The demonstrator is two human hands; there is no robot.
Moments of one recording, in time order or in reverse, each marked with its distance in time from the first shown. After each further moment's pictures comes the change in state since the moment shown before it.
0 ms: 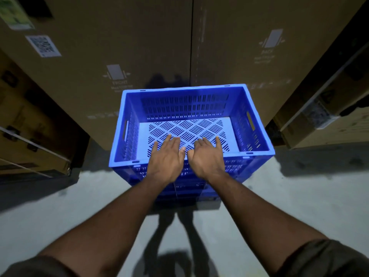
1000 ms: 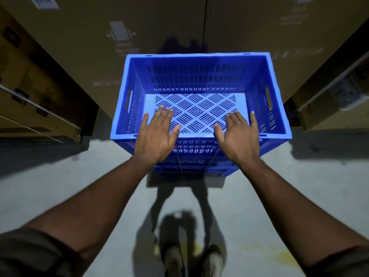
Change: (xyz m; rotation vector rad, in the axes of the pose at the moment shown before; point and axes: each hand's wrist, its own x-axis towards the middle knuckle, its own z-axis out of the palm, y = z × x) left_hand -0.019 -0.032 0.005 0.060 0.129 -0.008; right_hand -0.011 0.068 0.016 -0.058 0.104 0.053
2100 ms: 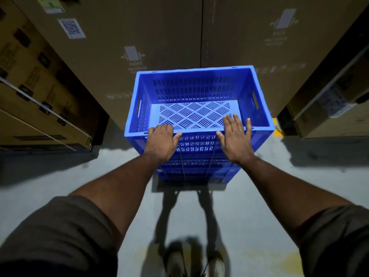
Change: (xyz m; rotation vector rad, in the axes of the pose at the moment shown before) left_hand -0.023 0.017 -0.017 0.008 -0.060 -0.058; right_hand -0.027 0.024 -0.004 0.102 0.034 -0.098
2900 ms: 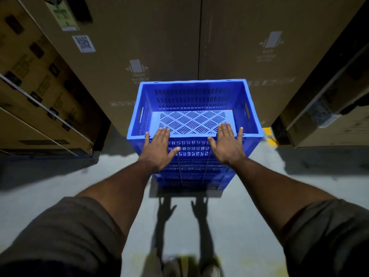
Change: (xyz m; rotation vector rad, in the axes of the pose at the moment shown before) left_hand -0.032 -0.009 -0.016 -0.007 -0.175 0.034; right_hand -0.007 -0.016 -0.030 0.026 -0.228 0.058
